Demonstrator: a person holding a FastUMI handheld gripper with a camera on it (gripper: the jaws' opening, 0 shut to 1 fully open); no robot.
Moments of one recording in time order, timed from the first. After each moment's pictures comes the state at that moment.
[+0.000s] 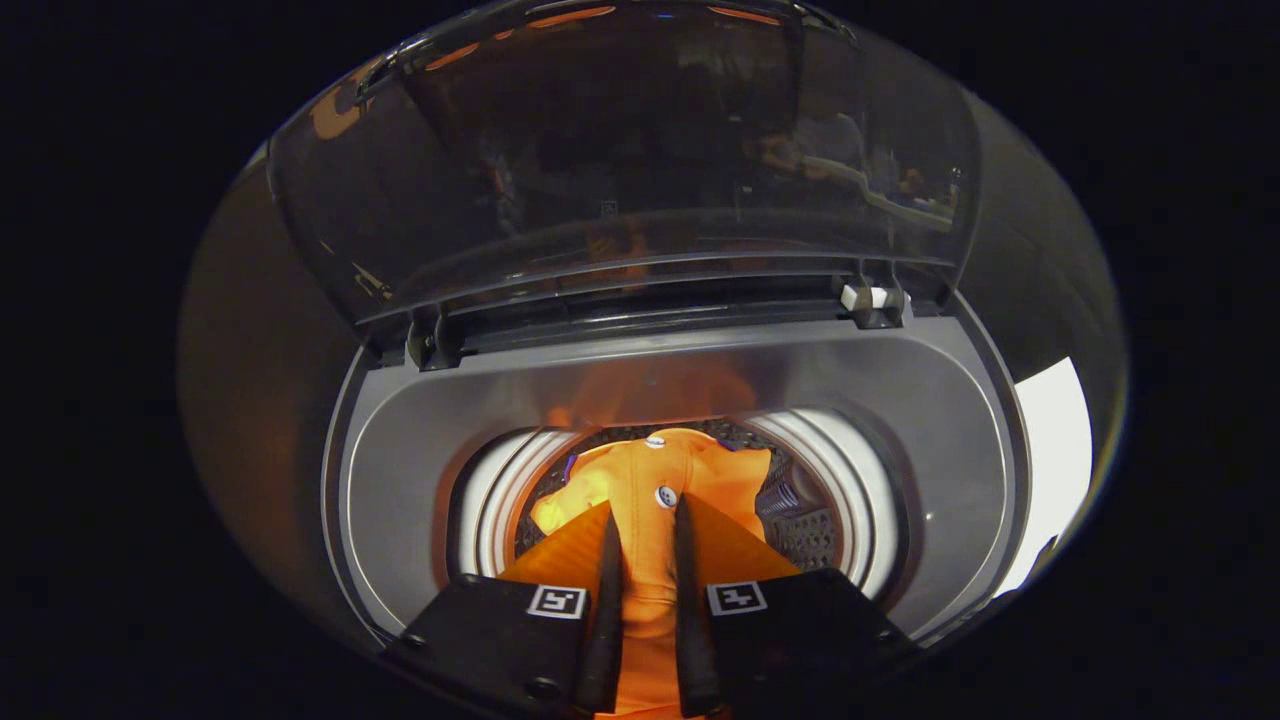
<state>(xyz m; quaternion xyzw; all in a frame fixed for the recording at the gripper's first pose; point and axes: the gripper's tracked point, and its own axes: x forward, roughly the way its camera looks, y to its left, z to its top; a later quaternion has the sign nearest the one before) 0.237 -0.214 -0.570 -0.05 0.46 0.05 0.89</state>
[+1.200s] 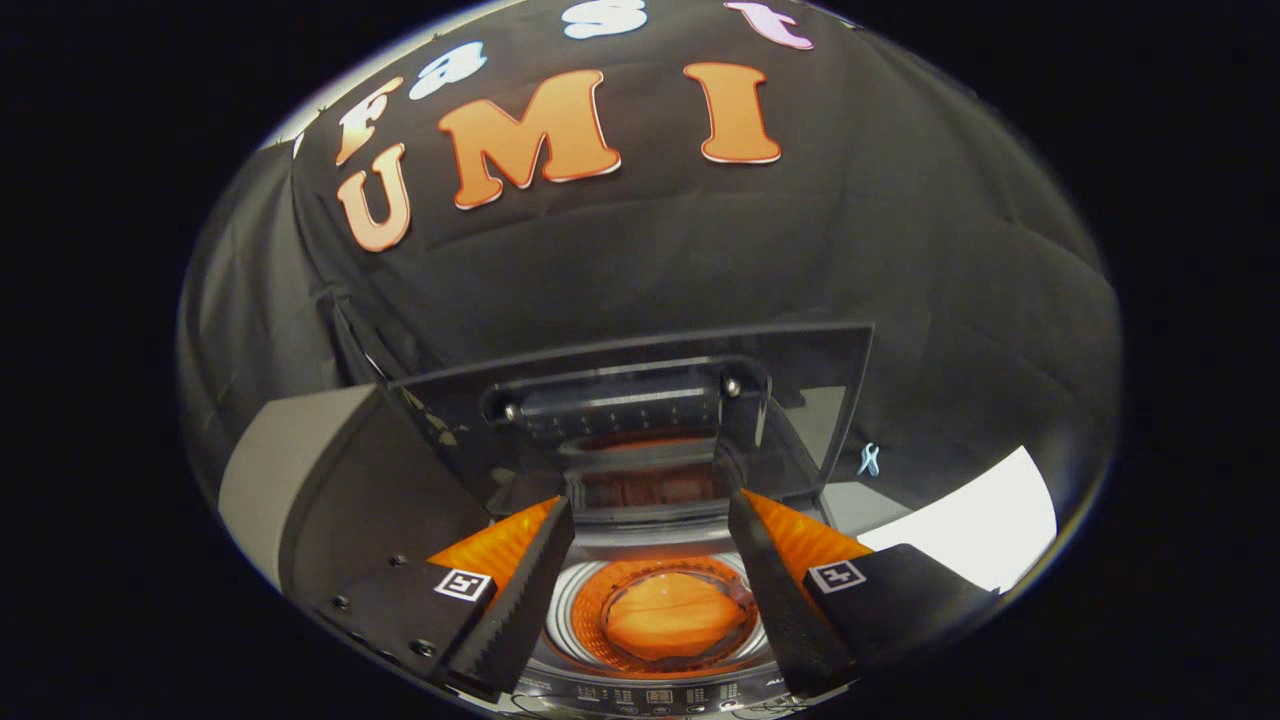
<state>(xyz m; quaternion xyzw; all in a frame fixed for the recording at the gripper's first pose) 0.254 -0.184 -0.307 -0.03 0.28 0.08 0.96</state>
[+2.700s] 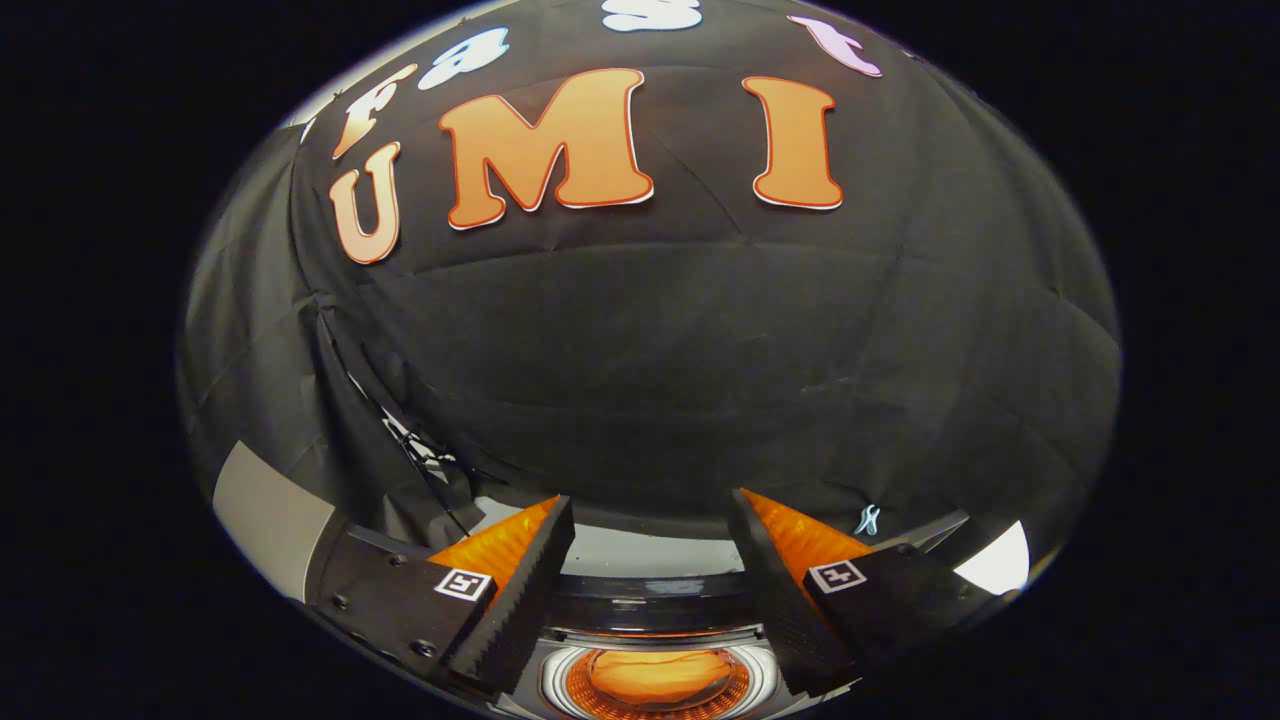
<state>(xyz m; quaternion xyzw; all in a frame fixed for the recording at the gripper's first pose) 0.398 -0.136 -0.283 -0.09 0.25 0.08 0.96</state>
